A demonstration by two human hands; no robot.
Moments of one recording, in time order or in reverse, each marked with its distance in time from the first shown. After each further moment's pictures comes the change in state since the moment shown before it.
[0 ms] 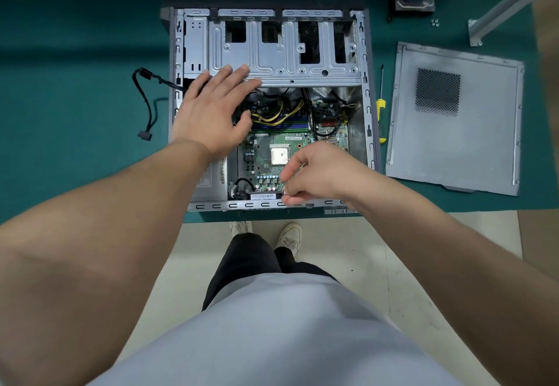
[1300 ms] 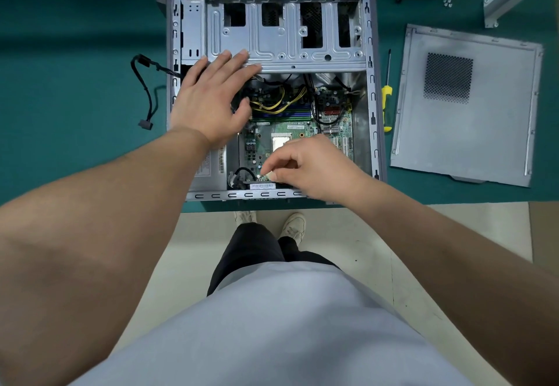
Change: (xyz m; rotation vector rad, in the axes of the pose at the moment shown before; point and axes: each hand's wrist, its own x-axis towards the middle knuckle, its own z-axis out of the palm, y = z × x) left_hand -0.001 0.003 0.000 0.009 0.008 0.003; right_hand 0.025 0.030 0.007 -0.387 0.040 -0.590
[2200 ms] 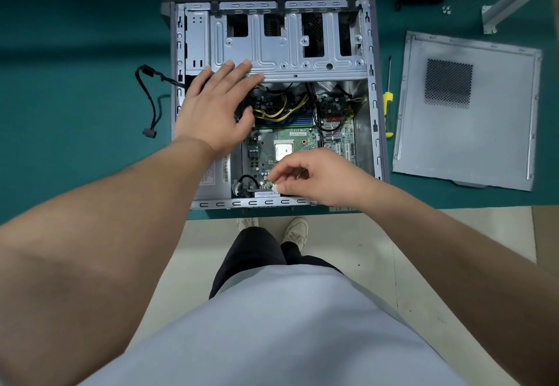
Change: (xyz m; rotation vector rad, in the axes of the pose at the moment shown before) left_hand 0.001 -0.001 -0.001 -0.003 -0.011 -0.007; right_hand -0.001 0.012 -0.005 0.191 -0.099 0.037
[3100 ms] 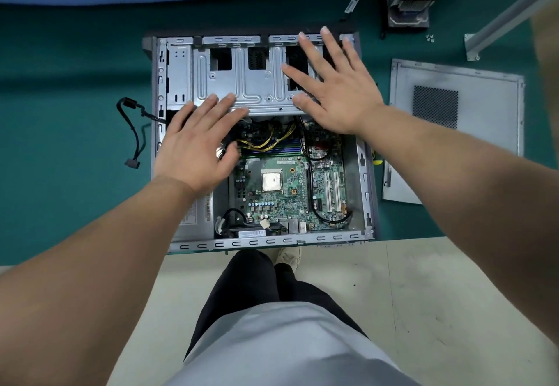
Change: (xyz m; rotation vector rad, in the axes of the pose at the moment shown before) left_hand 0.000 -0.002 0.004 0.033 -0.014 0.011; right_hand 0.109 0.036 -0.146 -1.215 0.399 -0.120
